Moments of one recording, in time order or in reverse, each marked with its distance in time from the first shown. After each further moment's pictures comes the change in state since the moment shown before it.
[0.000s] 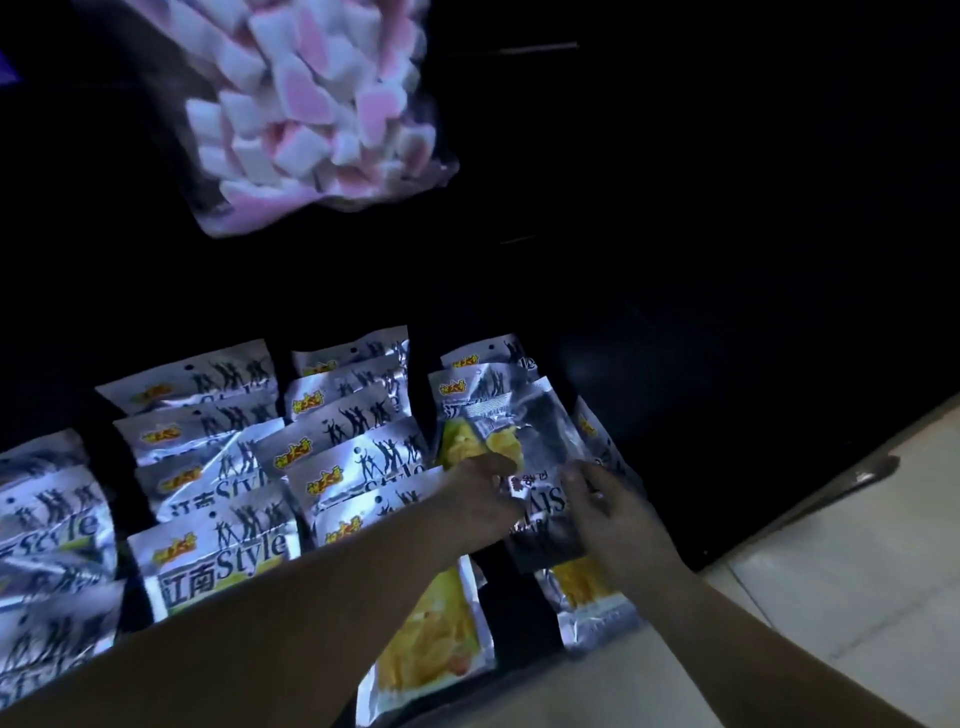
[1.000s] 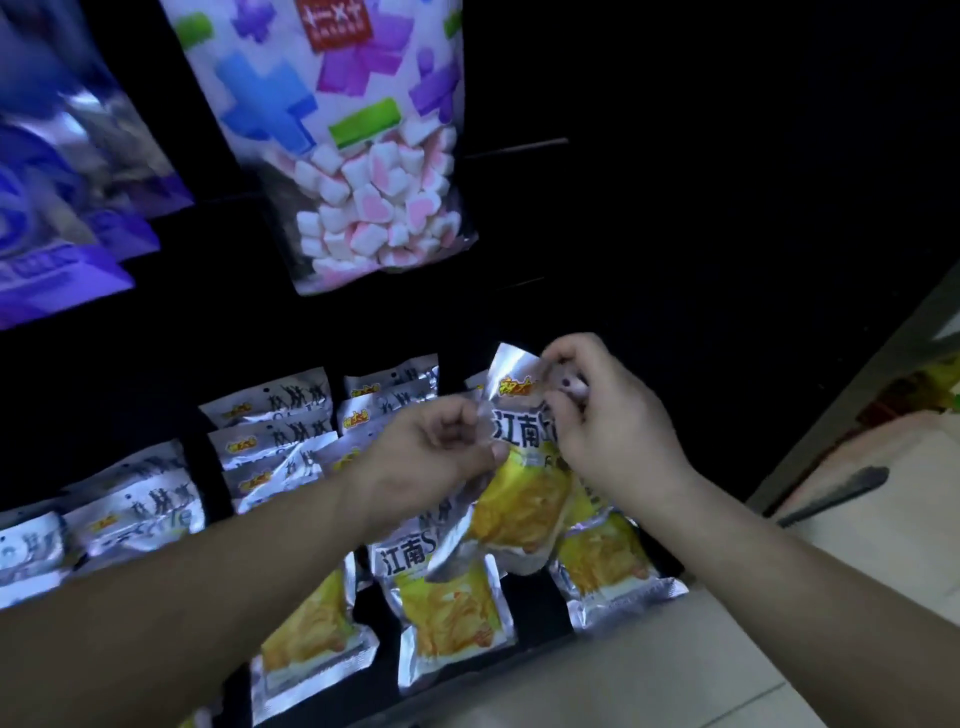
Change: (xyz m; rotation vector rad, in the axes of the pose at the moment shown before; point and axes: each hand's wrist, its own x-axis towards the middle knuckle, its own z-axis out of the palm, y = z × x) left_hand -0.115 0.036 -0.078 -0.311 0.059 0.466; right_hand -0.050 -0.142 -0.076 -0.107 0.235 -0.707
